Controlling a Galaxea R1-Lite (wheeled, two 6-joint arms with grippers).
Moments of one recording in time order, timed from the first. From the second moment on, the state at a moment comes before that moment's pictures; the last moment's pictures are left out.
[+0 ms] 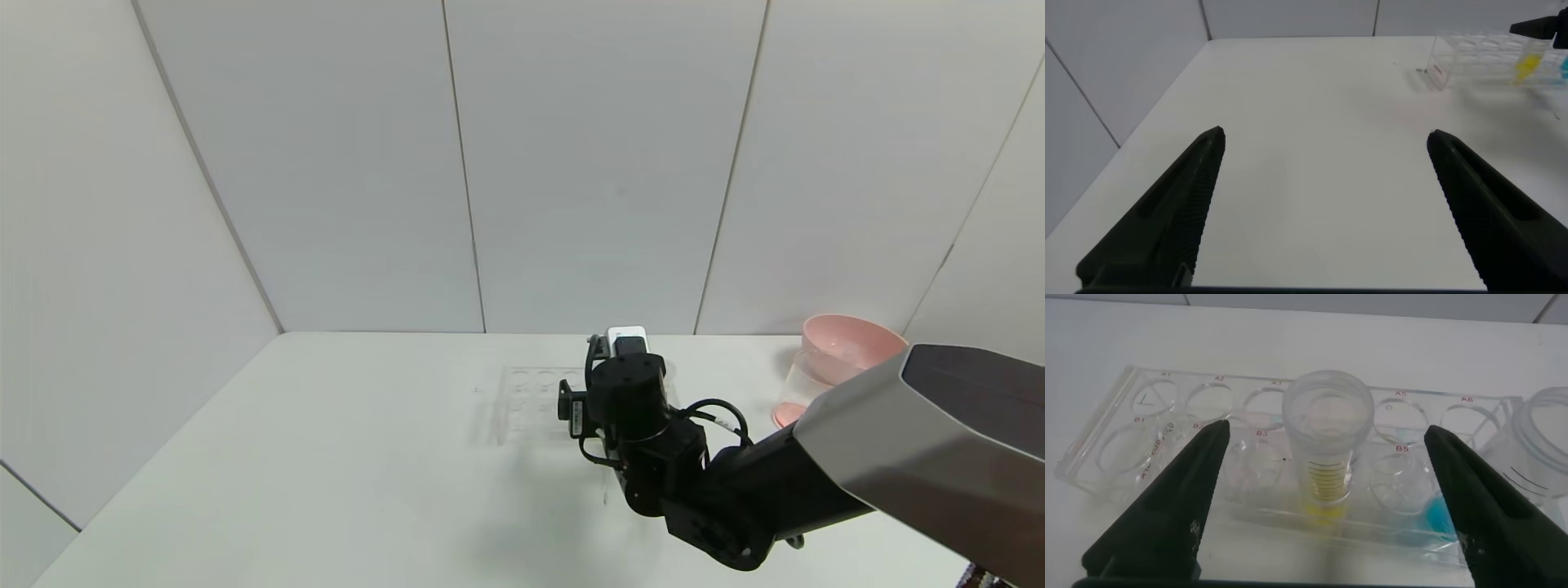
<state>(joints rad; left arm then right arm) 0.00 0.00 0.00 0.00 0.00 0.00 0.75 2.26 -1.13 -0.78 -0.61 0.27</state>
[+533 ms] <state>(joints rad) 0.00 0.00 0.00 0.00 0.00 0.00 0.74 2.28 -1.16 -0.77 -0.61 0.27</state>
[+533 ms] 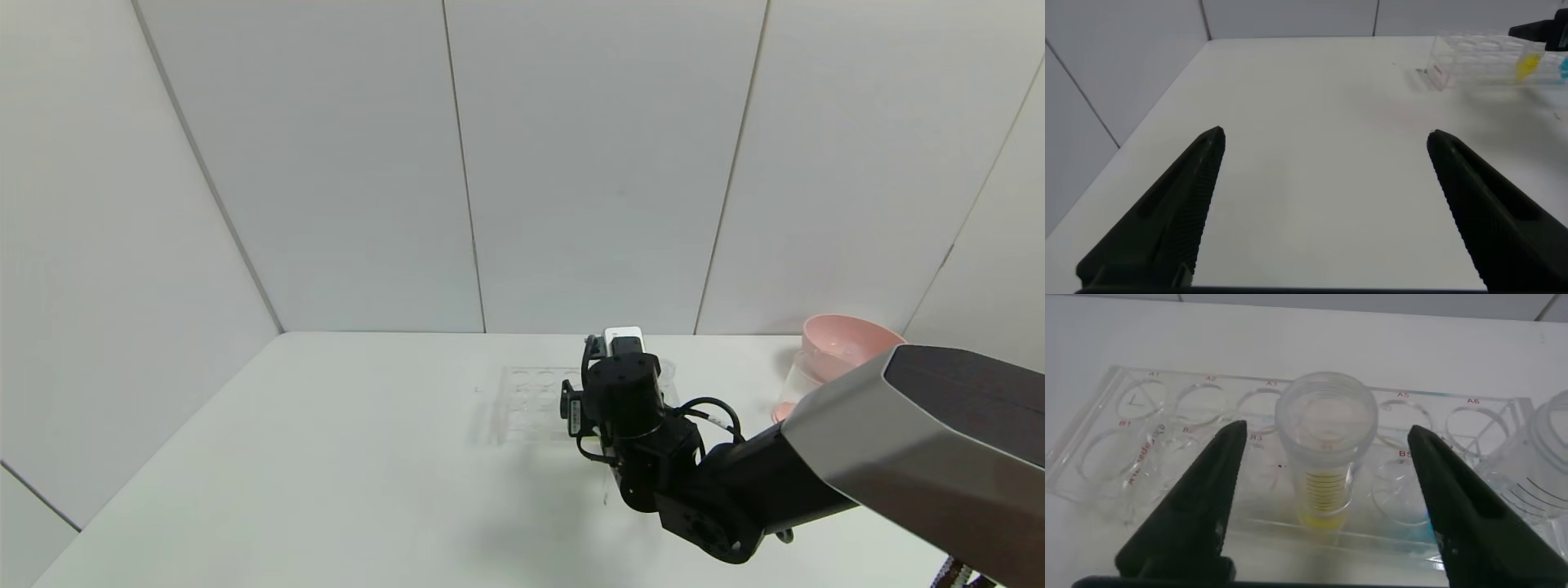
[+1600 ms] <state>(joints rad) 0.00 0.00 0.00 0.00 0.00 0.00 0.74 2.27 -1.16 -0.77 -0.62 0.27</state>
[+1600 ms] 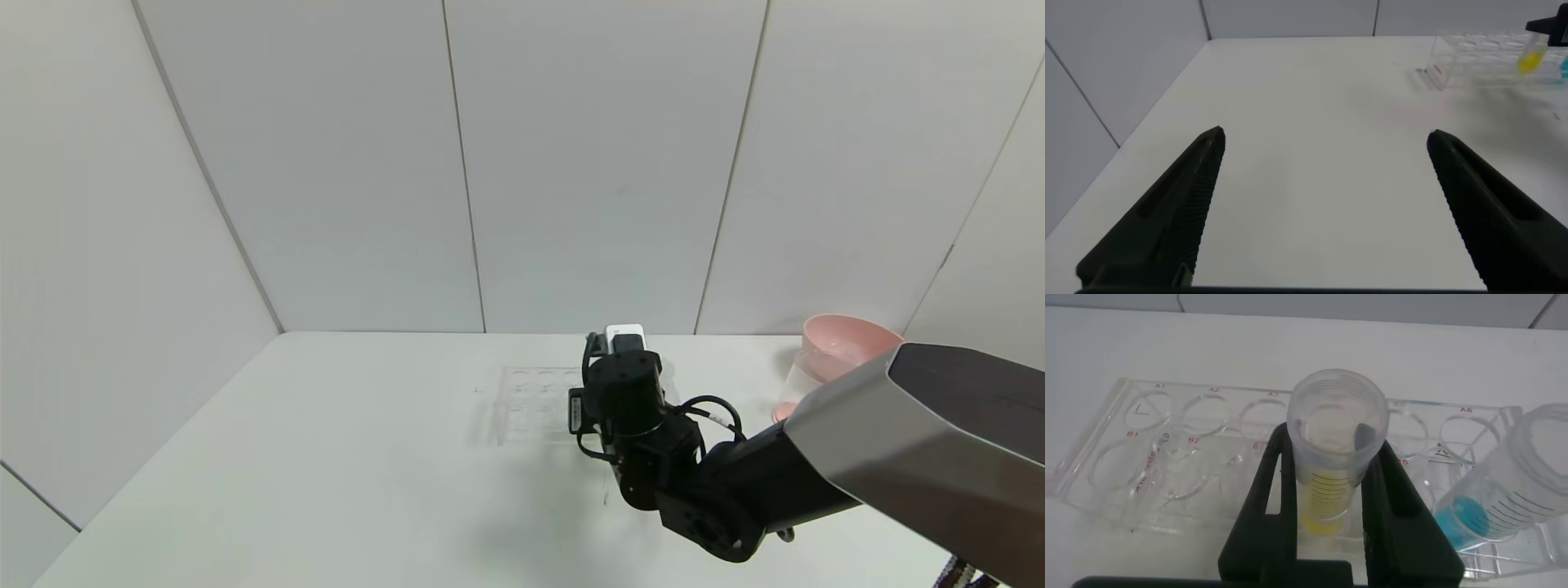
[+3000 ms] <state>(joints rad) 0.00 0.00 0.00 0.00 0.00 0.00 0.57 1.85 -1.23 -0.51 -0.61 0.17</state>
